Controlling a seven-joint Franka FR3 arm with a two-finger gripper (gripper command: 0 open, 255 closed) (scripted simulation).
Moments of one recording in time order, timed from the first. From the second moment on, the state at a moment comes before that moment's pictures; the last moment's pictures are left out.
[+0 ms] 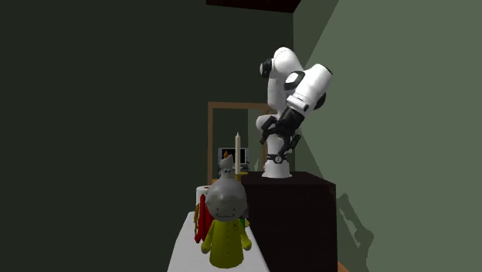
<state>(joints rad) -0.10 0.19 0.13 -2.13 -0.69 2.04 0.03</state>
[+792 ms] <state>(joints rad) -0.07 0.67 0.02 -1.76 -0.99 1.99 0.03</state>
